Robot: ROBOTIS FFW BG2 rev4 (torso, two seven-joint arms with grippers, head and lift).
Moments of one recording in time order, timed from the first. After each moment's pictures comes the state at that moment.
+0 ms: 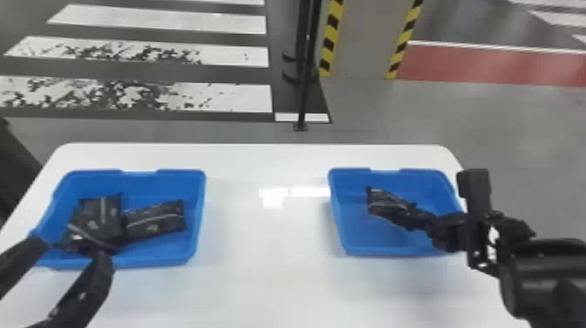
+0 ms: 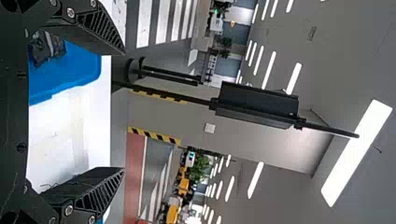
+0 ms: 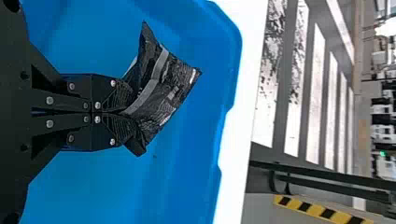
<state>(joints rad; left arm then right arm) 0.89 0.07 0.27 -2.36 0.45 -0.01 -0.54 0.01 -0.30 -0.17 -1.65 0.03 0.69 0.59</state>
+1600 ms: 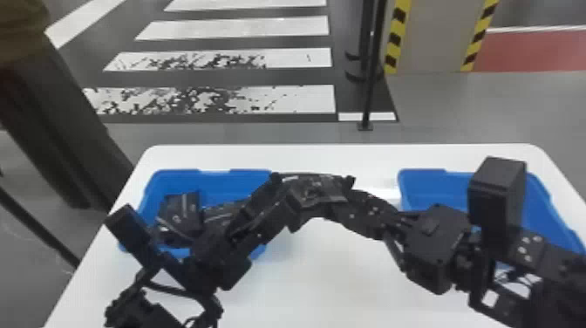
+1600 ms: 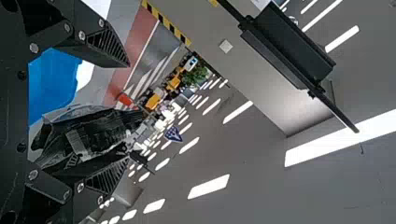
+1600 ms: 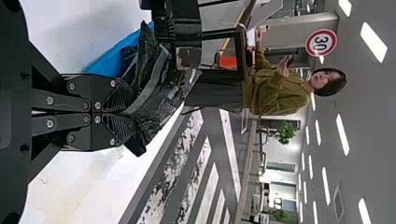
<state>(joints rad) 0.45 0.14 0.00 -2.14 0.83 0.34 -0.55 0.31 -0.26 0.21 -2.45 0.00 0.70 0.62</state>
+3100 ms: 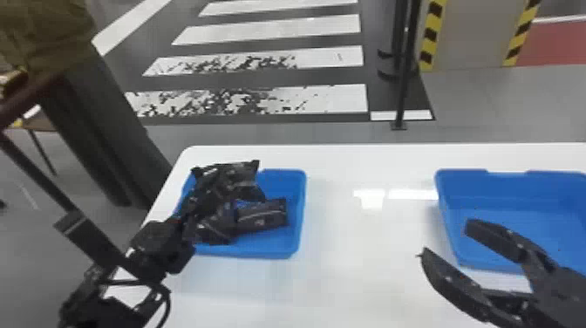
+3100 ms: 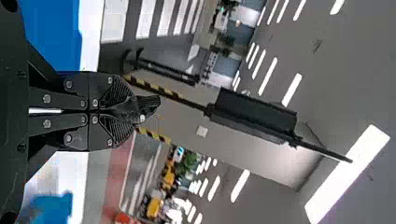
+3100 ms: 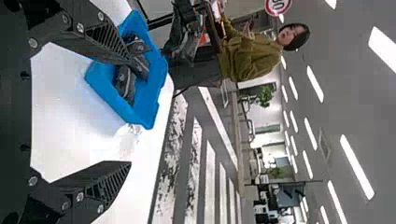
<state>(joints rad) 0.45 0.11 0.32 -2.05 0.51 0.17 -0.55 0.61 -0.15 -0.08 -2.41 -0.22 0.49 0.65</state>
